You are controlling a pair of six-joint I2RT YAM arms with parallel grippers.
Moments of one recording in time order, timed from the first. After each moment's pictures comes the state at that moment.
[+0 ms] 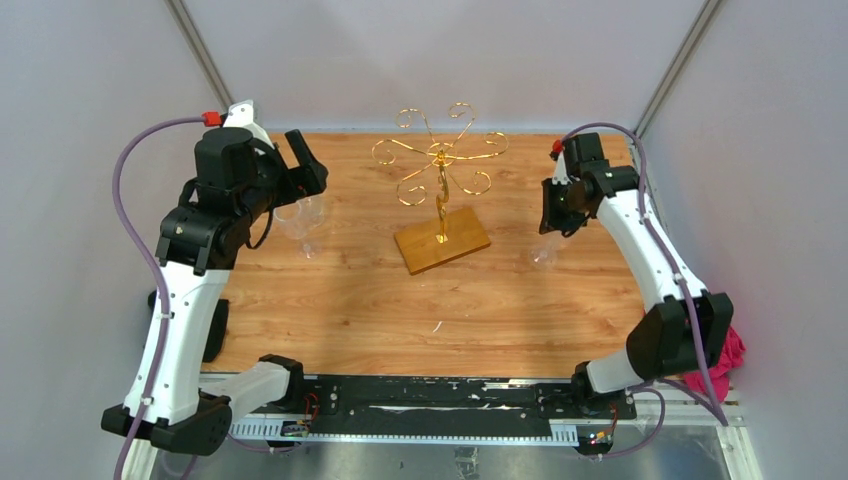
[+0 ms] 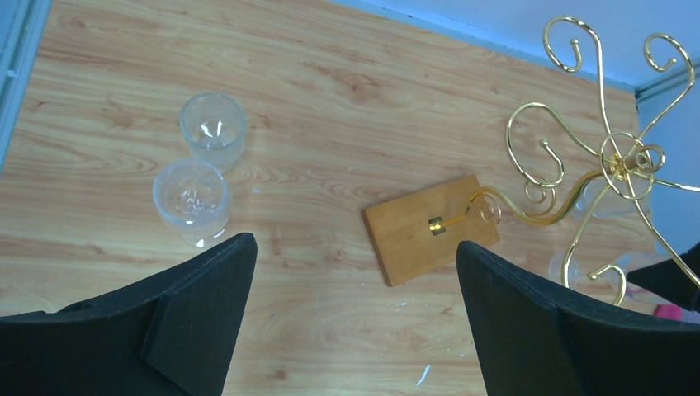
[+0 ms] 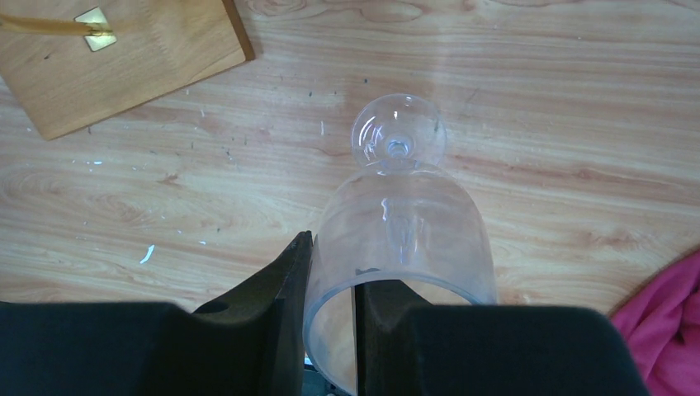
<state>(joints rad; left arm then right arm) -0.24 1.09 1.58 -0.91 -0.12 -0.42 0.19 1.41 1.38 -1.01 -0.08 0.14</state>
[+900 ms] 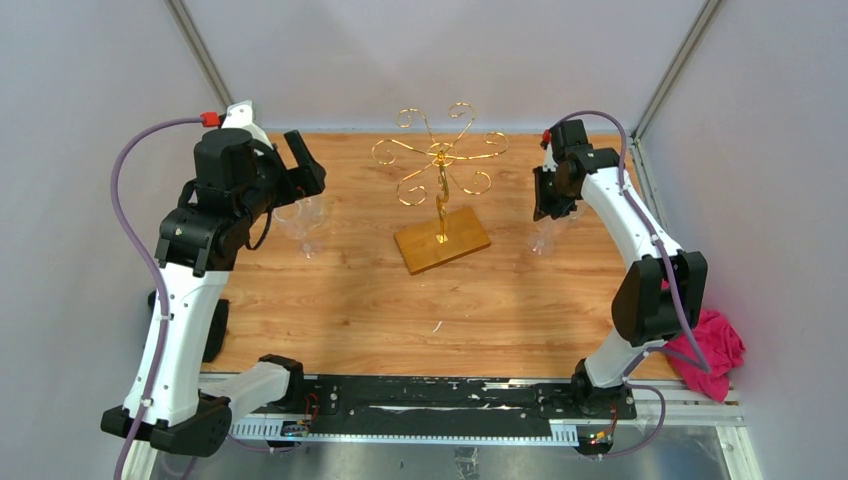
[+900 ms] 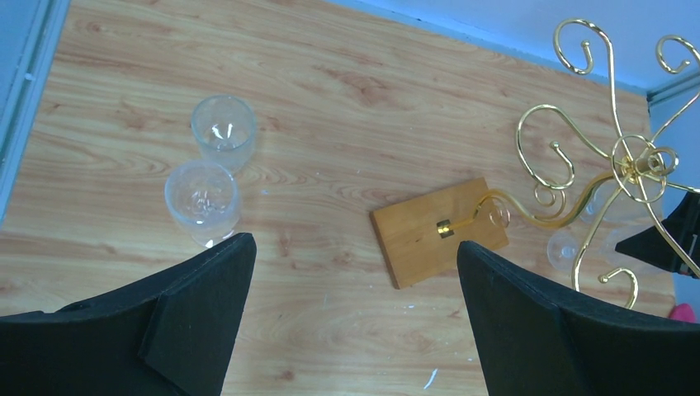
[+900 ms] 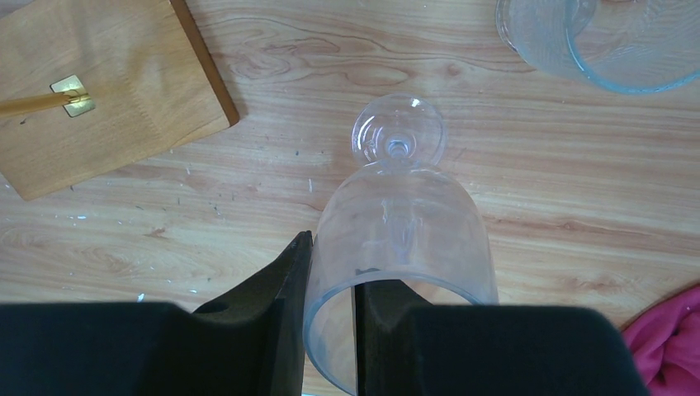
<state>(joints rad) -0.24 1.08 1.57 -0.91 -0.14 -0.41 0.19 1.64 1.52 -0.96 -0.04 0.14</state>
